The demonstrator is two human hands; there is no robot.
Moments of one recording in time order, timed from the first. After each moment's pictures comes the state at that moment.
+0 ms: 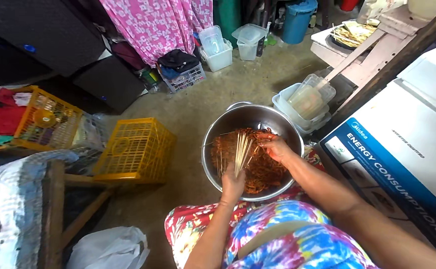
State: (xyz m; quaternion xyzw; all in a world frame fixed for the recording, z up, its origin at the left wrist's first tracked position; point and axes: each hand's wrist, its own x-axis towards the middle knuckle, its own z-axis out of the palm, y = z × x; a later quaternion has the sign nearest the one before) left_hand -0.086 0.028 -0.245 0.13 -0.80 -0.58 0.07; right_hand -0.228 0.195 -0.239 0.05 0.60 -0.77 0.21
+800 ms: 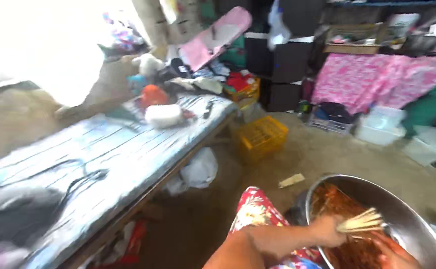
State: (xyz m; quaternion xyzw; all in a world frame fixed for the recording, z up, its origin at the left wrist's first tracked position) left_hand -0.075 0.025 -0.219 0.09 -0.84 -0.54 0.04; right_hand -0.212 0.204 -0.240 -0.12 0.78 -0.58 0.21
